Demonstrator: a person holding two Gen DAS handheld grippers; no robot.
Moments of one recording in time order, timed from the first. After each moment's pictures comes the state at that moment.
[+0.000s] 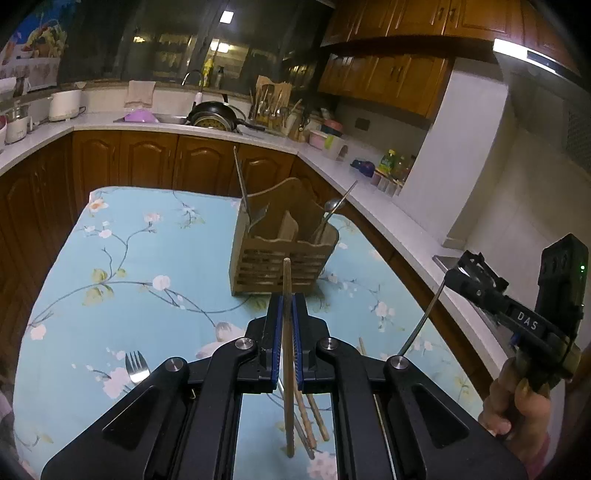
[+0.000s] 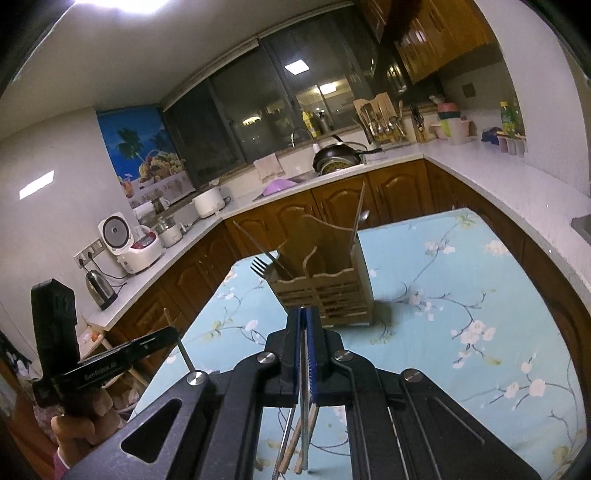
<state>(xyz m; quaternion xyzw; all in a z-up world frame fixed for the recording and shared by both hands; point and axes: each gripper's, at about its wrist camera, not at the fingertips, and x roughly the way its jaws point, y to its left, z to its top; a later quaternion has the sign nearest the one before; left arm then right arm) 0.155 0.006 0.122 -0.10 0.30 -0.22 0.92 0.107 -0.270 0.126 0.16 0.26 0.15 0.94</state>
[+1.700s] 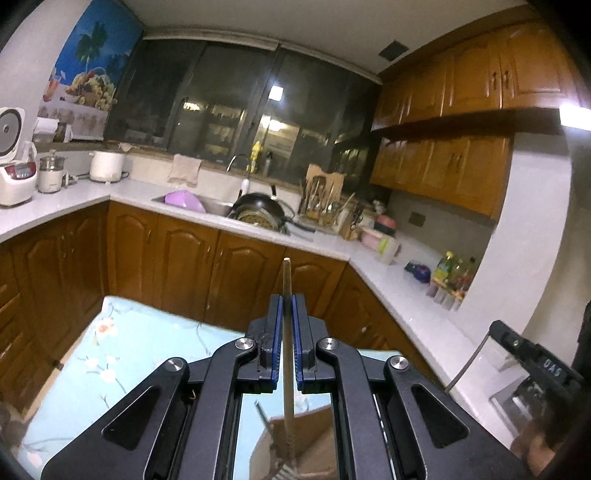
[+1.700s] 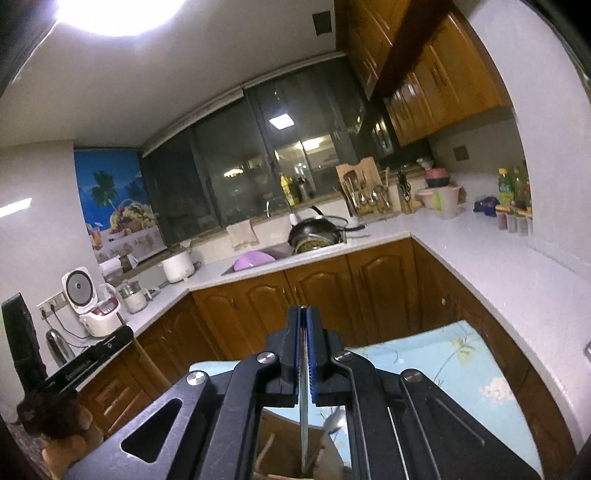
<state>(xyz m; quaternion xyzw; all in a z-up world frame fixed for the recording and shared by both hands) 0.345 -0.011 0.192 -0.14 0.16 -0.09 0.97 0.279 -0.298 0.197 0.15 0.15 0.09 0.97</state>
